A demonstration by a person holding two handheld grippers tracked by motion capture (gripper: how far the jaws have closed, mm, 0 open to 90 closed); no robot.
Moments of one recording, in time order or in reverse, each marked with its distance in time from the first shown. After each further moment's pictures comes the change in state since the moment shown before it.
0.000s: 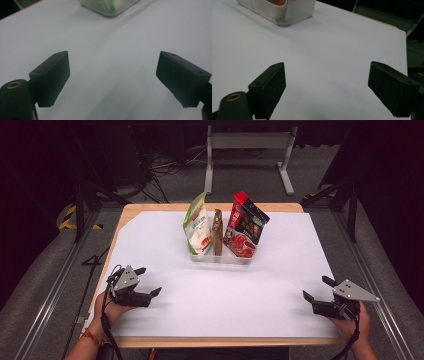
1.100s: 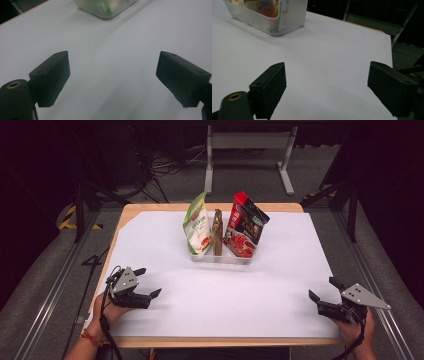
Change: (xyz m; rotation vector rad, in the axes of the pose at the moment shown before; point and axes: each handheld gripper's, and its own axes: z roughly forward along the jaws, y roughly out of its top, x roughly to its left) left arm -0.003 0.000 -0.004 -0.009 -0.008 0.030; right arm -0.001 -0.004 -0.014 -0.073 -0.058 0.045
